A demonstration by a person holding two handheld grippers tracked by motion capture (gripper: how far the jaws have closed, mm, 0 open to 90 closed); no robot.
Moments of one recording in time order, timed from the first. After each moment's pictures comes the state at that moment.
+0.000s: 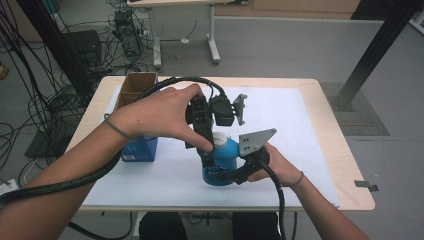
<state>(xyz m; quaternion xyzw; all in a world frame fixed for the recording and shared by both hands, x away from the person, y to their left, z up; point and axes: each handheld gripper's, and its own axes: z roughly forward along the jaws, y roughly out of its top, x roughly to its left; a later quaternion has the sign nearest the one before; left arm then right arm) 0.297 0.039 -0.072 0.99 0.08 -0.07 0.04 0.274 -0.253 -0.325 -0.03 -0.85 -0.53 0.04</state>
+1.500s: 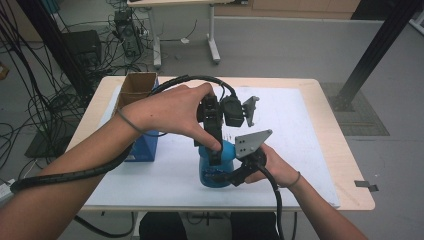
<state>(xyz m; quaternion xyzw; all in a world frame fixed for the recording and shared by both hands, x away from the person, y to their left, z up) 0.302 0.019 -0.074 1.00 0.05 -0.07 0.03 0.274 -0.245 -0.324 -0.02 -0.85 -0.52 0.04</state>
